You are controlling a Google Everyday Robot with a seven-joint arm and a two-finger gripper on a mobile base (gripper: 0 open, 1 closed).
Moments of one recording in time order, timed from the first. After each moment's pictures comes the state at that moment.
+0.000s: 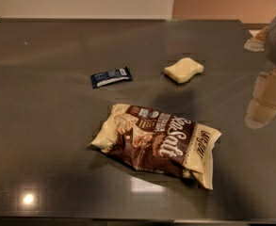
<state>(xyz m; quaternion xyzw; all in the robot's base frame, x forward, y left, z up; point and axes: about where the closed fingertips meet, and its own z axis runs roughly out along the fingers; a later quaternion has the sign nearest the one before) 0.438 -0.217 0.976 -0.60 0.78 -0.03 0.16</state>
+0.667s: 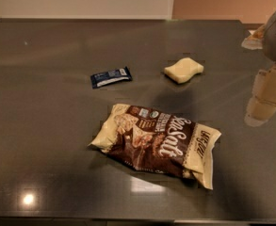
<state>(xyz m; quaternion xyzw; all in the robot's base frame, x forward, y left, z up) 0.440 -0.214 0.979 -0.61 0.77 -0.03 0.16</state>
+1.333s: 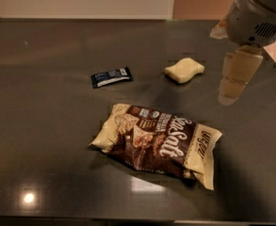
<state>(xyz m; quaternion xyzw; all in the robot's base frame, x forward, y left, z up) 0.487 -0.178 0.978 -0.66 0.74 -0.01 0.15</state>
